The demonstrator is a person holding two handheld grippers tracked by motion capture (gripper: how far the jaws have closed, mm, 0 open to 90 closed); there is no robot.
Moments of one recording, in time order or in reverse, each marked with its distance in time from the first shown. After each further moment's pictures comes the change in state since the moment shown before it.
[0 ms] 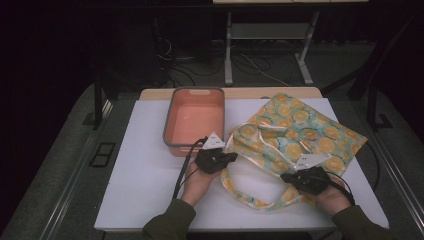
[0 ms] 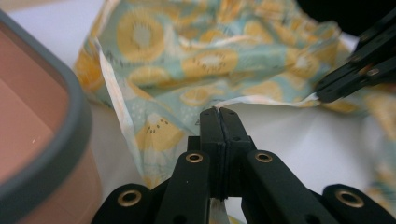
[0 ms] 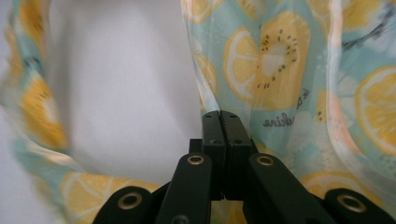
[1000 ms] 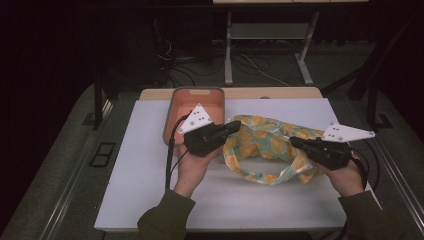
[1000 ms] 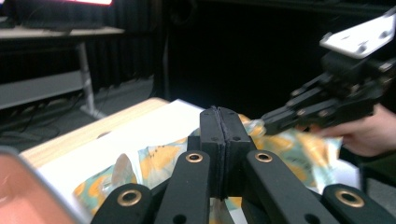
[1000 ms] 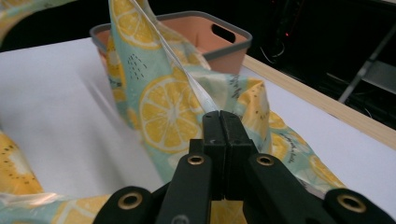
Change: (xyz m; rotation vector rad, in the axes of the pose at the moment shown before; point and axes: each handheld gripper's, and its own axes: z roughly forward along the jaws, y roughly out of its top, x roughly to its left) left arm -0.020 0.079 -0.061 -0.305 0.003 0.077; right arm -0.022 0.056 -0.067 -0.370 -0.100 0.007
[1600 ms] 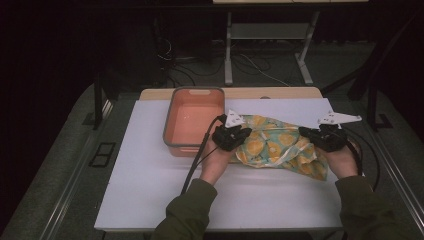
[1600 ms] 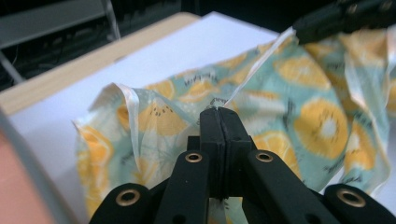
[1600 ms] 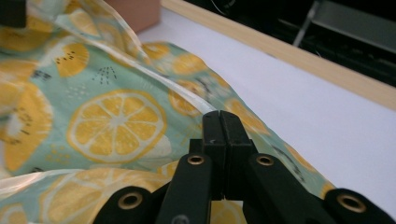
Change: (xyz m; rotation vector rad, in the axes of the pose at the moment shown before) left arm 0.011 -0.049 0.104 0.323 0.118 0.050; right arm -0.071 -0.033 0.038 0.168 -0.189 0.115
